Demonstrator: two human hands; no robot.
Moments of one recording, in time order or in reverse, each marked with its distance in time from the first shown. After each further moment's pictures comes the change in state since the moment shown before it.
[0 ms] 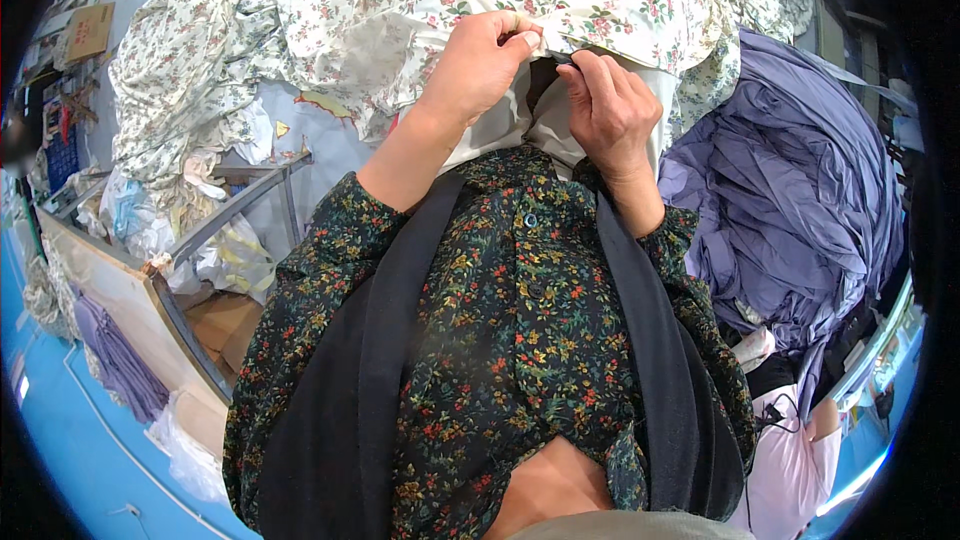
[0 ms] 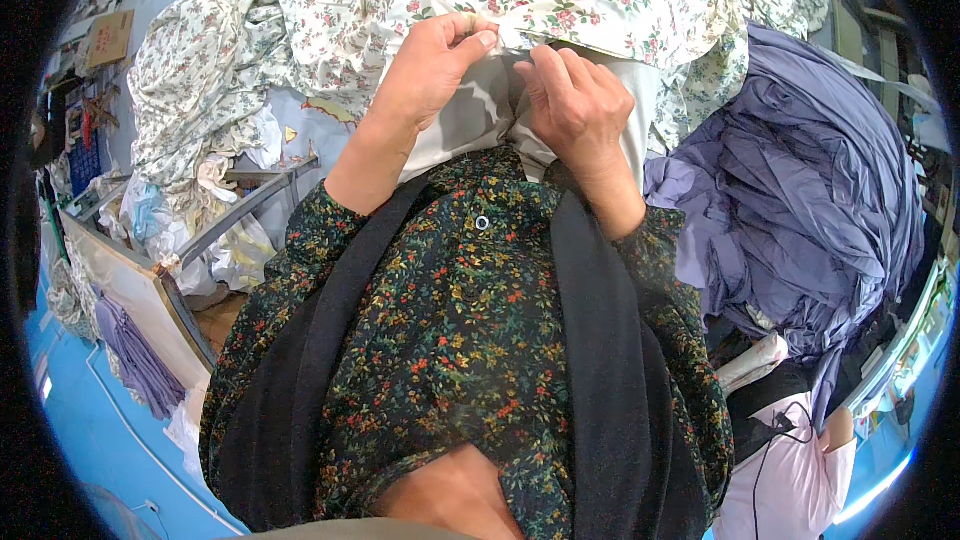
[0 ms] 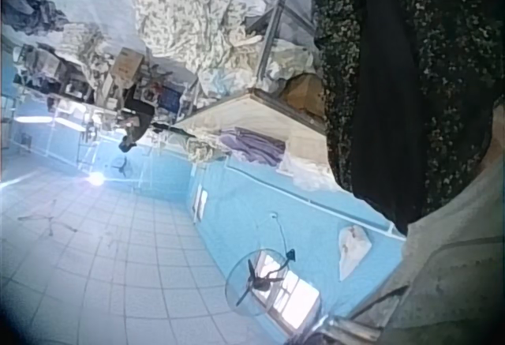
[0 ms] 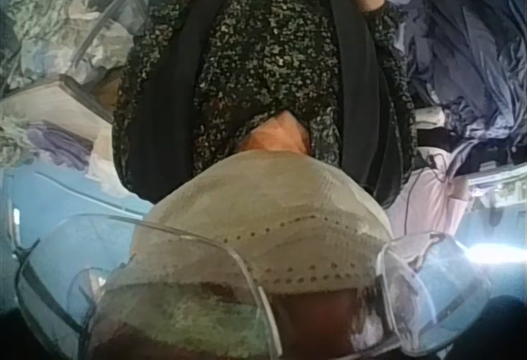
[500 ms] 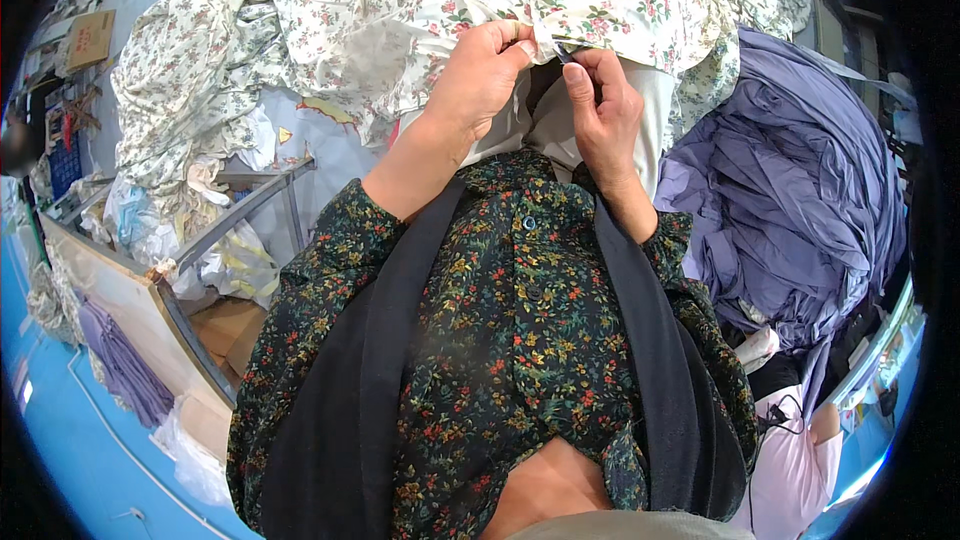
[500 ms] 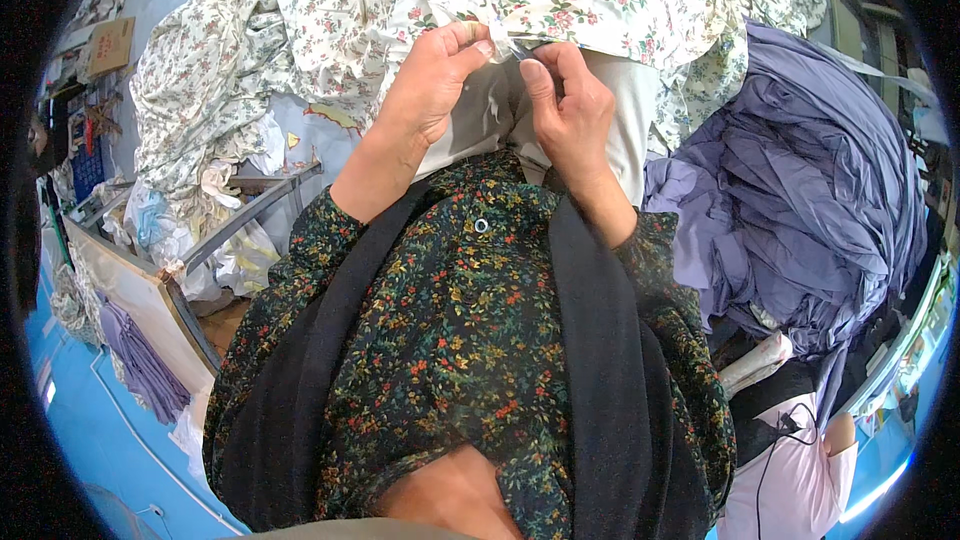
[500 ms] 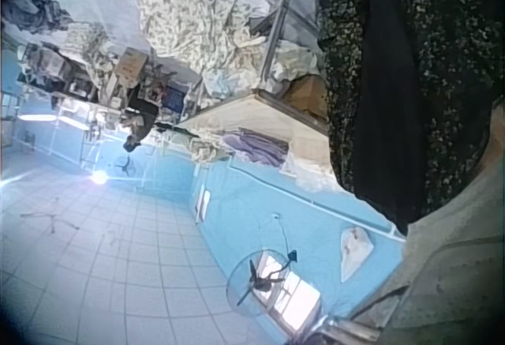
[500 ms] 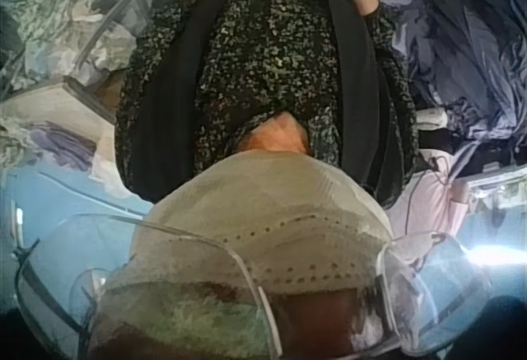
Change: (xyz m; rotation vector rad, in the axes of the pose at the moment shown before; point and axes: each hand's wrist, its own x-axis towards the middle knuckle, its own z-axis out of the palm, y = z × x) left_hand -0.008 0.005 0.011 -0.326 -0.027 -0.022; right_hand -0.006 -0.013 0.002 0.559 -0.077 0.548
